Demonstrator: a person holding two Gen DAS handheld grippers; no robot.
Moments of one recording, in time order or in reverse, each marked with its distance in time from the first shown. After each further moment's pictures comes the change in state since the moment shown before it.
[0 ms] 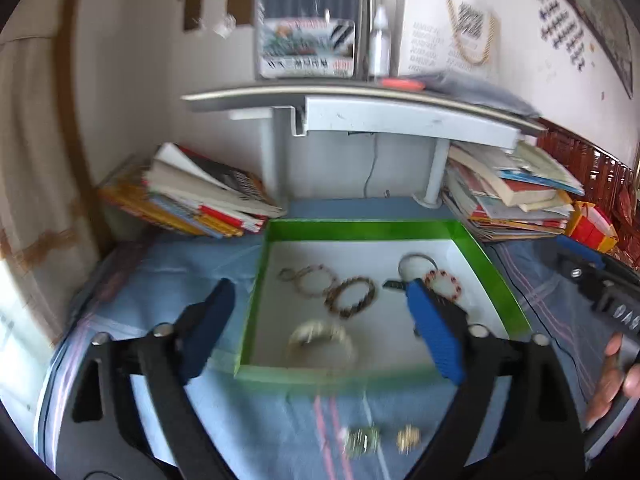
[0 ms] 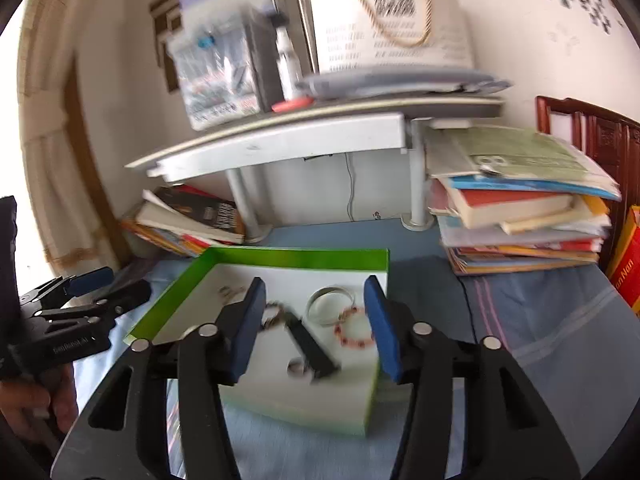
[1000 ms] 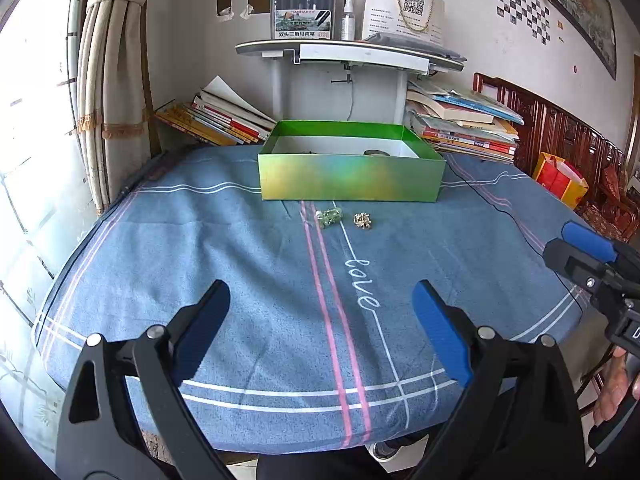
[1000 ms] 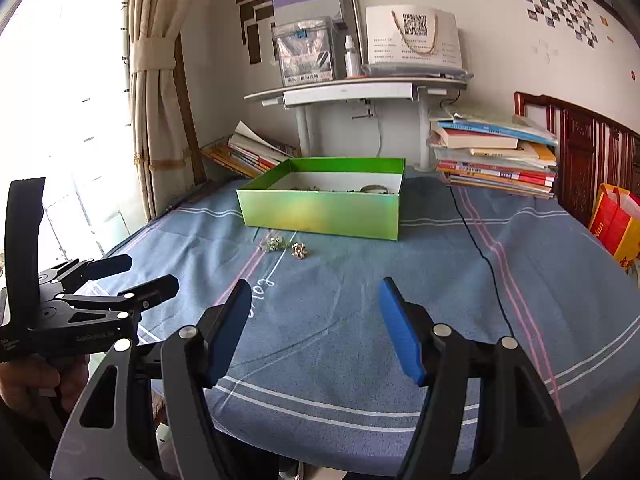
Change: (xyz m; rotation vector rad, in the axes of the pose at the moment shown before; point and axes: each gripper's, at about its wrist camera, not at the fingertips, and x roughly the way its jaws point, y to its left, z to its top) left arm -0.169 -0.022 -0.167 -0.002 0.061 0.003; right arm -0.178 0.072 -0.149 -0.114 0.031 0.017
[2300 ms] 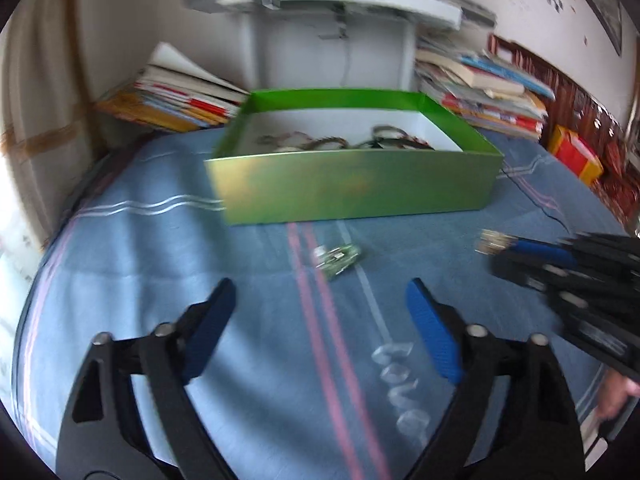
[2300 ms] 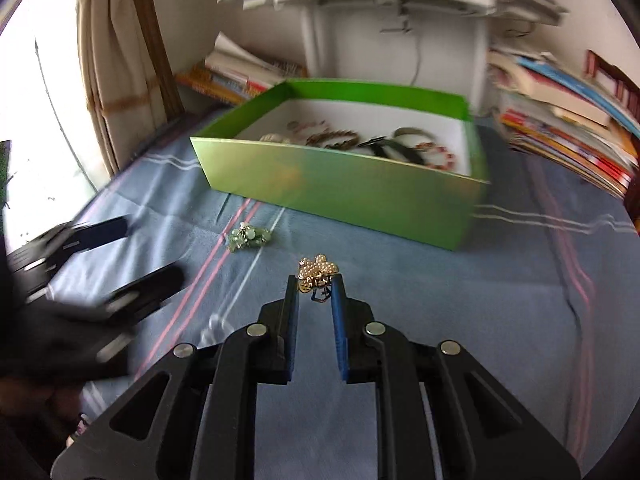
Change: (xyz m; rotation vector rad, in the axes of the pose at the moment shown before) left arm 0.154 -0.003 0.062 0.072 0.170 -0.048; right arm 0.164 0.002 0.041 -0.019 0.316 0.037
